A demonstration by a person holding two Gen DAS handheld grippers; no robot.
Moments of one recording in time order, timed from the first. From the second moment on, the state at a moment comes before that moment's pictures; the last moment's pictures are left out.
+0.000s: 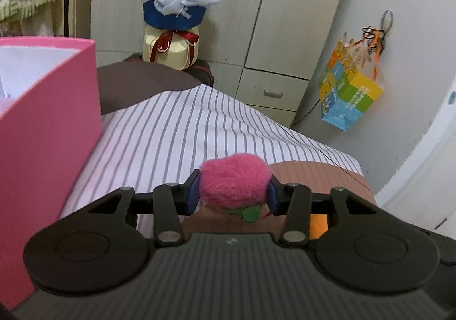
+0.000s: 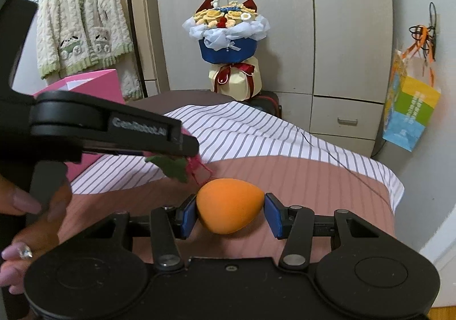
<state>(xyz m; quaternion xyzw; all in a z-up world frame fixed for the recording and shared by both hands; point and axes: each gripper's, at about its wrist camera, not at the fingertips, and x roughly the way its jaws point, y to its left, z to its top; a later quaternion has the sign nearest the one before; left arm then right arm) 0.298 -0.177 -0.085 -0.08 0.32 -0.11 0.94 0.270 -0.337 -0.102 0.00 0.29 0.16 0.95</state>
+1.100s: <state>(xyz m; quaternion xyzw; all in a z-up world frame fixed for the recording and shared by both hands) 0.127 -0.113 -0.051 -0.01 0.31 -0.24 0.92 0.135 -0.310 -0.096 0.03 0.31 0.09 0.95</state>
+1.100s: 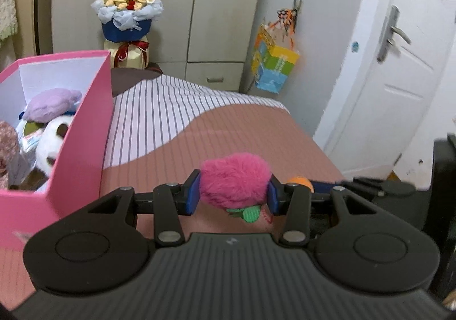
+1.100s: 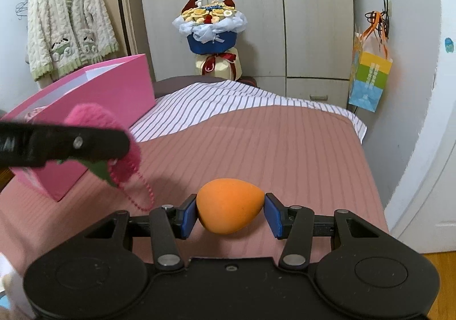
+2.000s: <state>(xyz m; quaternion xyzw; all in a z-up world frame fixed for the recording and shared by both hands) 0.066 0.049 0.017 -0.01 0.34 -0.27 0.90 0.077 -0.221 0.005 0.02 0.32 0.29 0.90</state>
